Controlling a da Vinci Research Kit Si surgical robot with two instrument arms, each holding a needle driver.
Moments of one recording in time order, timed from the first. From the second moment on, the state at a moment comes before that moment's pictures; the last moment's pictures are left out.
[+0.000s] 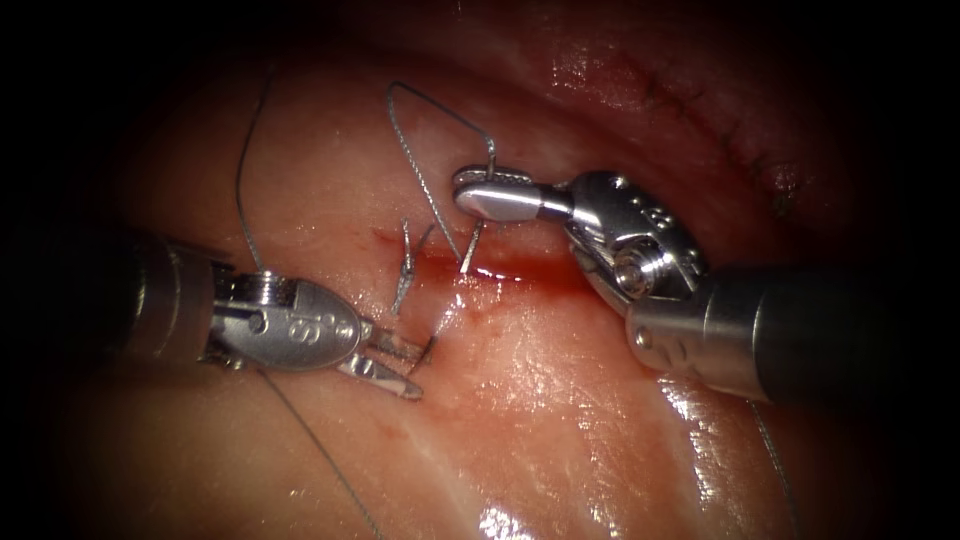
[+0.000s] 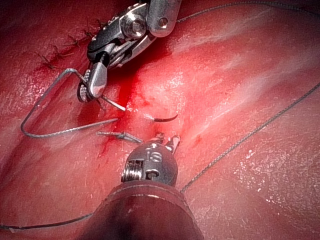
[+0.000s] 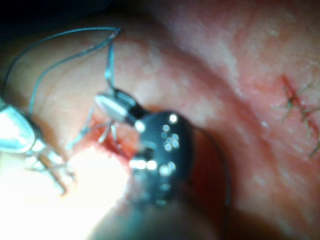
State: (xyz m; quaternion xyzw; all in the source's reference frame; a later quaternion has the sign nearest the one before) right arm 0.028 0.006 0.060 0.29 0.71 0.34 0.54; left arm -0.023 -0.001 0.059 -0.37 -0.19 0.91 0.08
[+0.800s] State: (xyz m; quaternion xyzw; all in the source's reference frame) right arm 0.028 0.004 0.060 0.25 0.68 0.41 0.55; left arm -0.022 -0.001 0.058 -0.41 -0.13 0.90 0.06
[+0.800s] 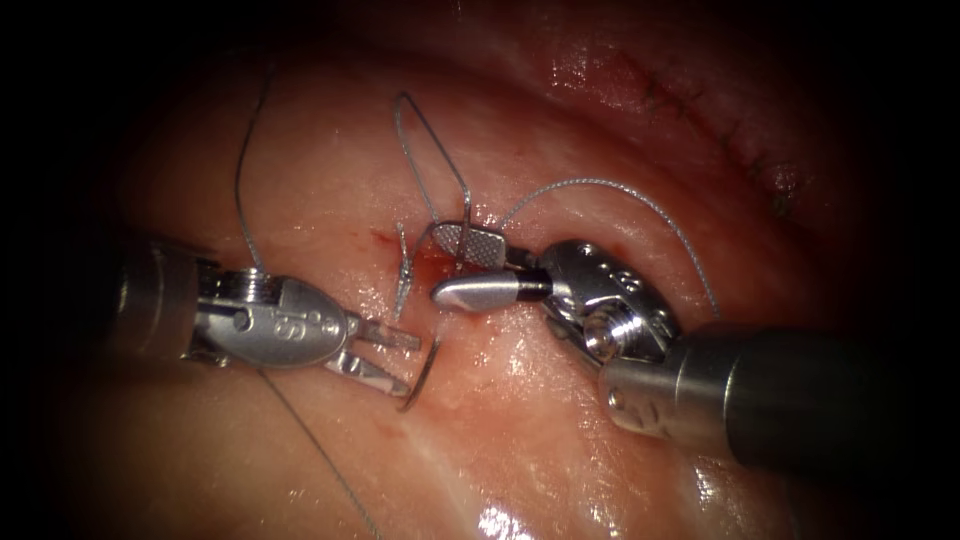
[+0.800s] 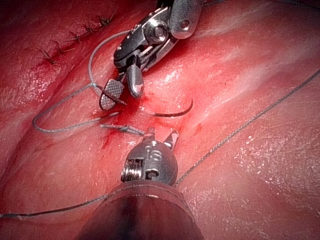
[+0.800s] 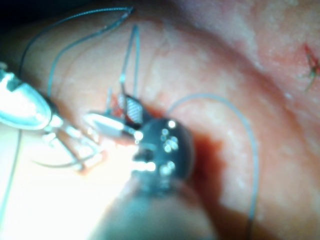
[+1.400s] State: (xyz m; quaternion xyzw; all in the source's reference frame) right arm 0.020 0.006 0.061 0.18 0.63 0.35 0.67; left arm -0.024 -0.001 0.058 -0.48 -0.07 0.88 0.01
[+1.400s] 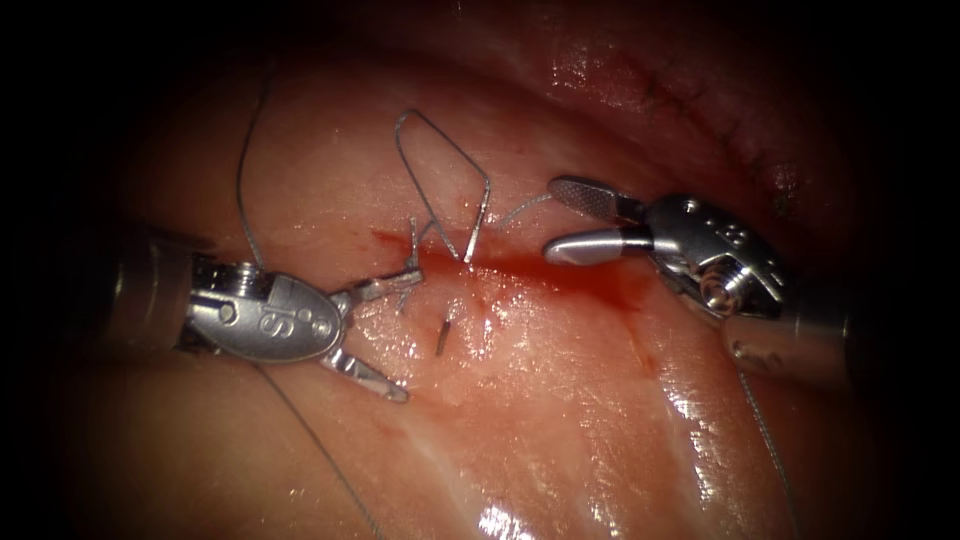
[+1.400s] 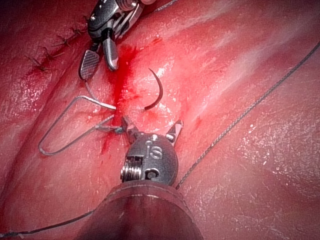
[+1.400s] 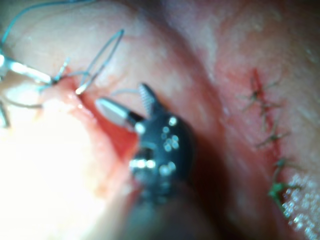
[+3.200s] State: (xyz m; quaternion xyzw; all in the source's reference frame) right arm 0.020 -0.001 0.060 0.13 0.66 0.26 0.69; left arm -0.026 0.010 0.037 -0.58 -0.10 0.81 0.05
